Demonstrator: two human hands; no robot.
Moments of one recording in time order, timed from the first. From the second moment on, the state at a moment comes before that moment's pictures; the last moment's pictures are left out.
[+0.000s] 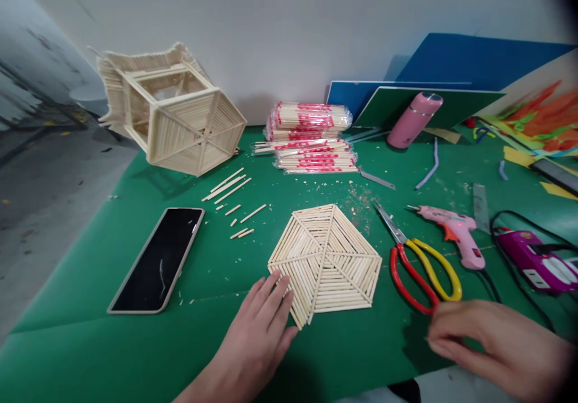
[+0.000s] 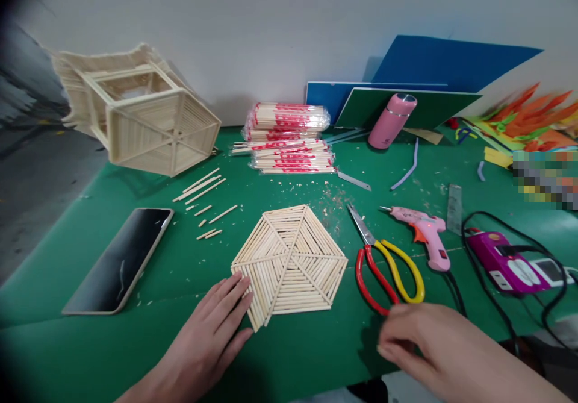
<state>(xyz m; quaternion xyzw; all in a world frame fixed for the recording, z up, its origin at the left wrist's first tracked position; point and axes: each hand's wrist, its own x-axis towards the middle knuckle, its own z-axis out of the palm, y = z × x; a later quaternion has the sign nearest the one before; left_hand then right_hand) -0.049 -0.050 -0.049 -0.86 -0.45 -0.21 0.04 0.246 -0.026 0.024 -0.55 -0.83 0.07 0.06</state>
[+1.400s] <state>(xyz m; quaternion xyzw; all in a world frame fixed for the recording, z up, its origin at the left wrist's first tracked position) -0.083 -0.004 -0.025 -0.89 -0.42 -0.14 -0.02 0.208 -0.006 -0.034 -0.54 -0.83 0.03 0.12</state>
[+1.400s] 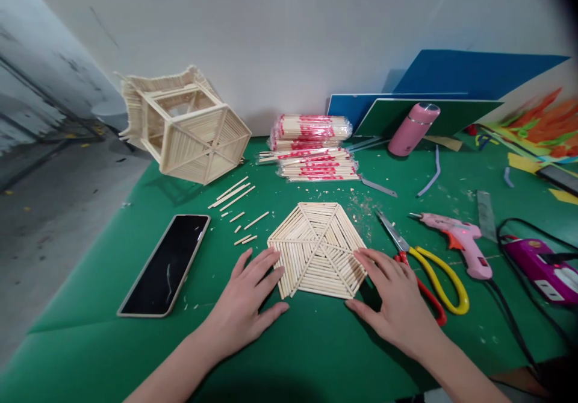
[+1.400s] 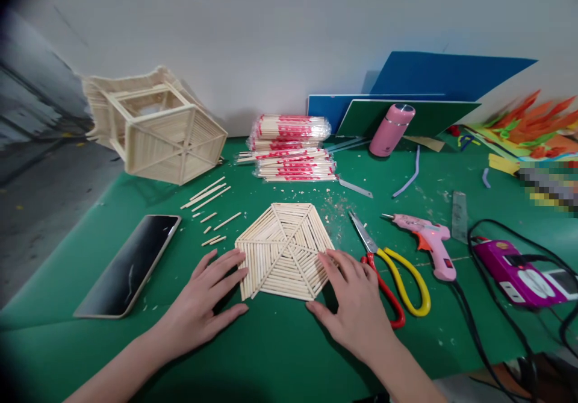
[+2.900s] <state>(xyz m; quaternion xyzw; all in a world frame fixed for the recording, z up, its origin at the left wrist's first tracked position) -0.005 0.006 -0.017 -0.94 -0.29 -0.04 -0.16 0.243 -0.019 -0.043 -0.64 -0.74 -0.04 0.19</state>
